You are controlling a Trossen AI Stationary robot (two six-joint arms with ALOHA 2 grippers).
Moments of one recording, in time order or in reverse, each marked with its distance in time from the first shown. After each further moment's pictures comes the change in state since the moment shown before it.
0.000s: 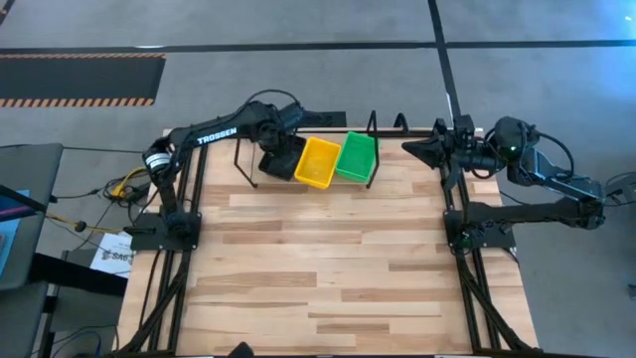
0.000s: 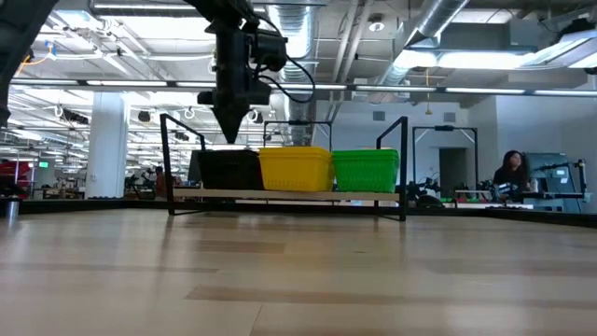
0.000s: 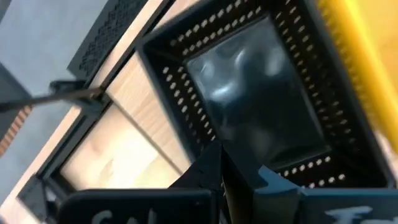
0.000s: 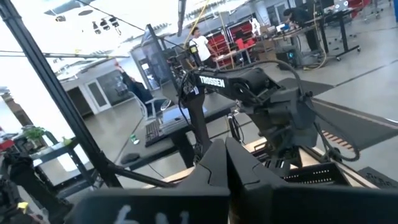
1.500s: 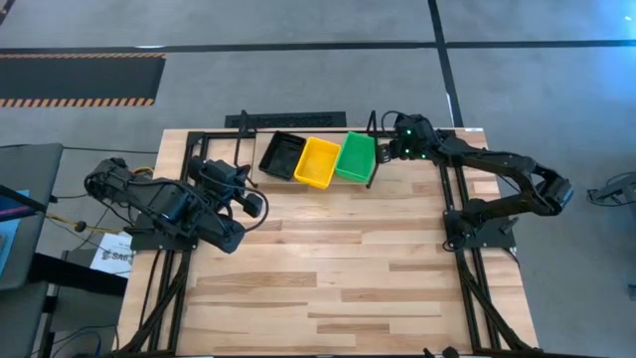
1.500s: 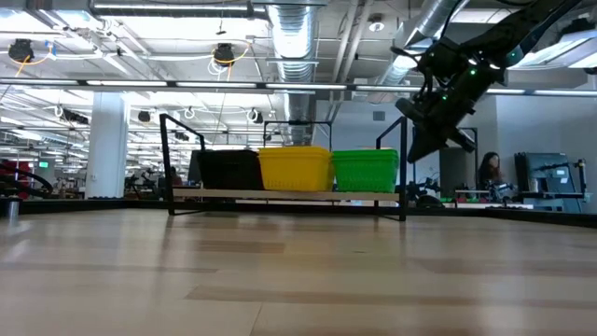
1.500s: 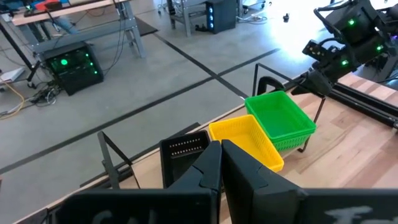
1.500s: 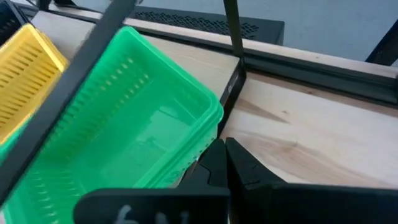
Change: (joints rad) left arm -0.970 -0.437 0.001 -0.359 -0.920 -1.038; right arm -0.500 0.543 -0.320 0.021 0.151 0.081
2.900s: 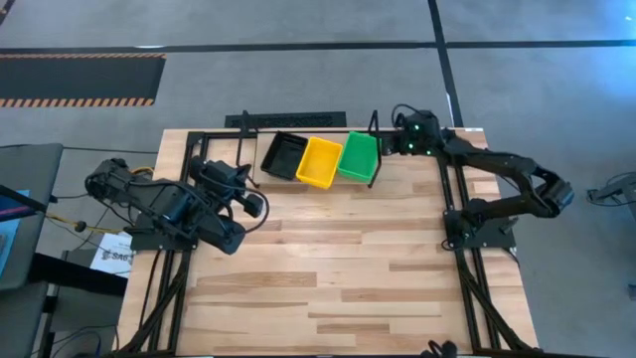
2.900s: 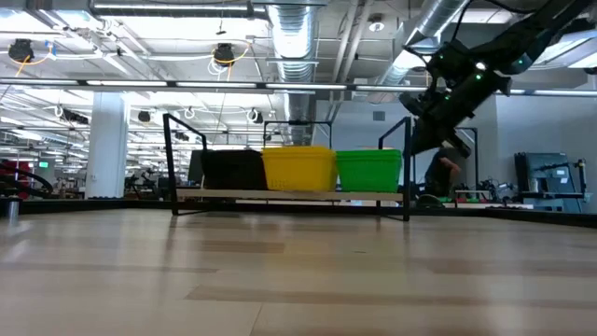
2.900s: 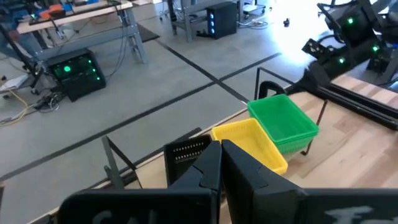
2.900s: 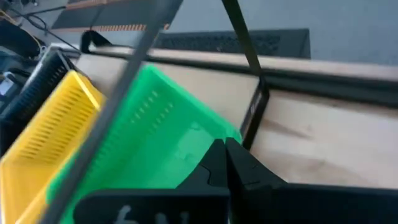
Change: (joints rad) left arm 0.000 0.006 0.000 0.000 -0.025 0.005; right arm -0.091 -0.012 -0.054 0.164 -0.155 0.078
